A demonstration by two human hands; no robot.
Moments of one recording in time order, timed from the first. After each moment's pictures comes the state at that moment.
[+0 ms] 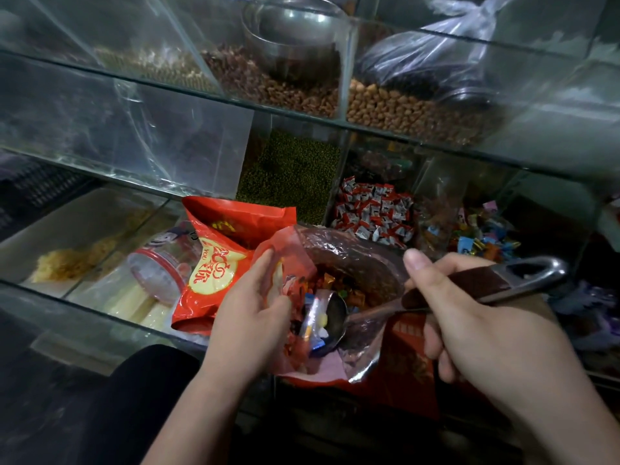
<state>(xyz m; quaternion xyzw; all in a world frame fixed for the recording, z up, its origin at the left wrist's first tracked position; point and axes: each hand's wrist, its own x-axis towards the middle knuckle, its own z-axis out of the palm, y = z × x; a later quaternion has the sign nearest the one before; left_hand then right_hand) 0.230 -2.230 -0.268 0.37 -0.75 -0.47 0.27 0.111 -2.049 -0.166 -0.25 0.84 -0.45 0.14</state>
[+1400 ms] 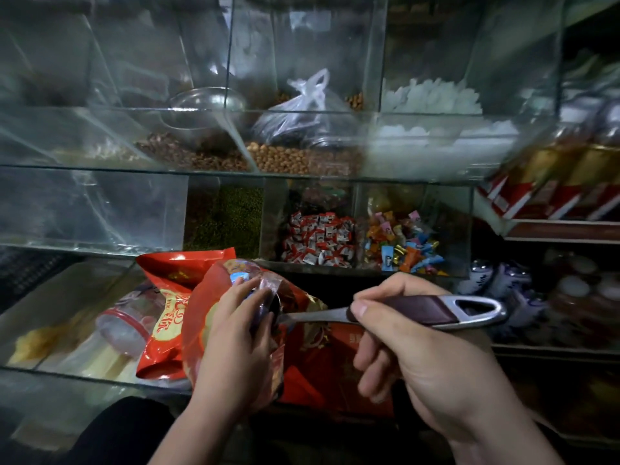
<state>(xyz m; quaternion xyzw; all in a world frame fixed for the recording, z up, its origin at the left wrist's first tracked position) 0.199 -2.165 -0.247 0.25 -0.88 -0.26 0.31 0.111 -1.967 -0.157 -0.21 0.61 -0.71 0.28</state>
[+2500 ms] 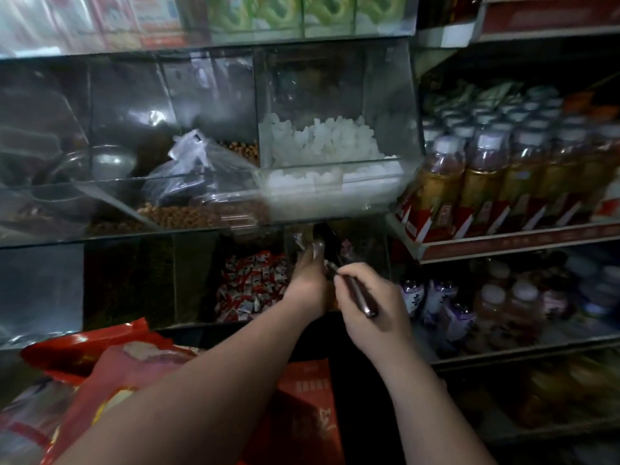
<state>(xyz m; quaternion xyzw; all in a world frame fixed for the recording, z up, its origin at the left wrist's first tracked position) -0.080 -2.111 -0.221 0.15 -0.95 -0.29 0.04 -0.045 -1.960 -0.216 -0.24 0.79 -0.56 -0.09</state>
